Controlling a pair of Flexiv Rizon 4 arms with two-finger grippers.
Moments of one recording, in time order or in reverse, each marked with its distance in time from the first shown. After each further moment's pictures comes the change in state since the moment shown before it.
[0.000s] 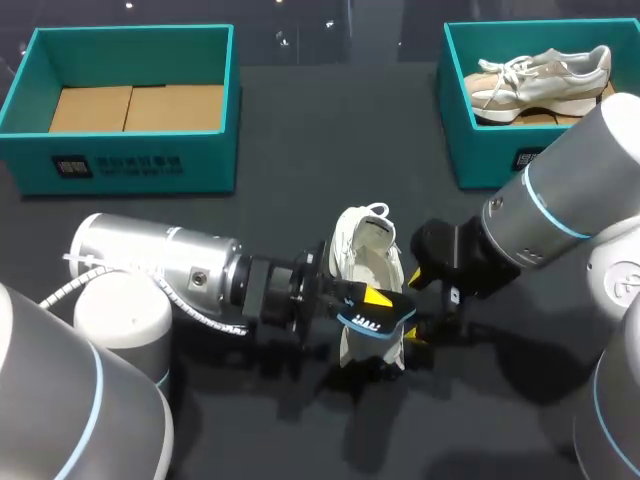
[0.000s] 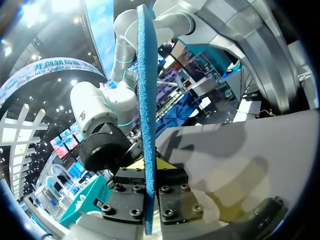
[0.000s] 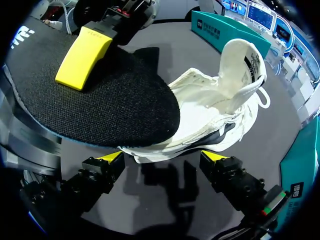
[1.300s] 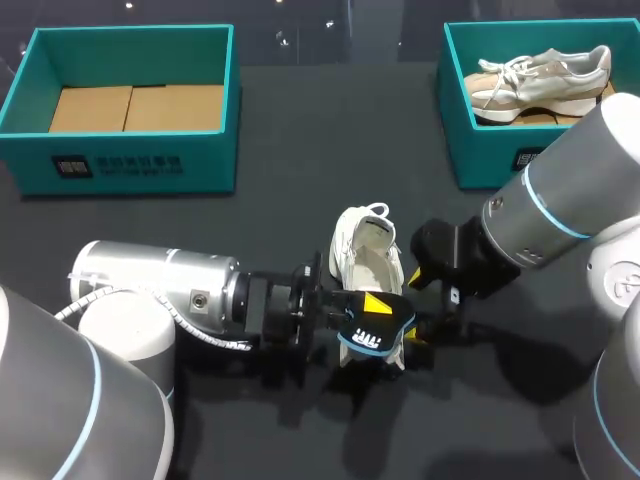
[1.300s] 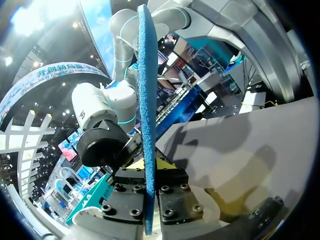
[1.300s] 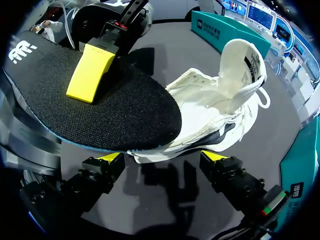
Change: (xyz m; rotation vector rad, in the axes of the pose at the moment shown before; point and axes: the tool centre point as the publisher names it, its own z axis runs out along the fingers) left arm 0.010 0.009 0.002 -0.013 -0.061 0.052; right arm 0.000 0.000 0.000 0.000 0.000 0.000
